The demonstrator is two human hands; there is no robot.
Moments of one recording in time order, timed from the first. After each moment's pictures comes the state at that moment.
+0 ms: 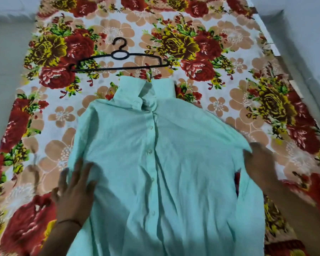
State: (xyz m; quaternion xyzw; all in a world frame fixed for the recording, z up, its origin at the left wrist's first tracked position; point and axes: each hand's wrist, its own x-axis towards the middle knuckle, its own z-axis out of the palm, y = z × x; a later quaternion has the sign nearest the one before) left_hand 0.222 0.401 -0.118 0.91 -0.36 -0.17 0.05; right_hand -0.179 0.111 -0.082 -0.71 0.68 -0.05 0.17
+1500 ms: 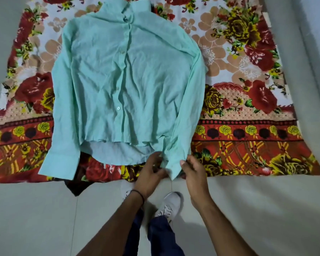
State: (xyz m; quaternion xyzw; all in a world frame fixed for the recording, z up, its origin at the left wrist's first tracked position) left_hand -0.222 0.560 -0.081 0.71 -0.20 -0.54 0.40; right_hand -0.353 0.488 -0.068 -0.45 0.59 -0.20 0.64
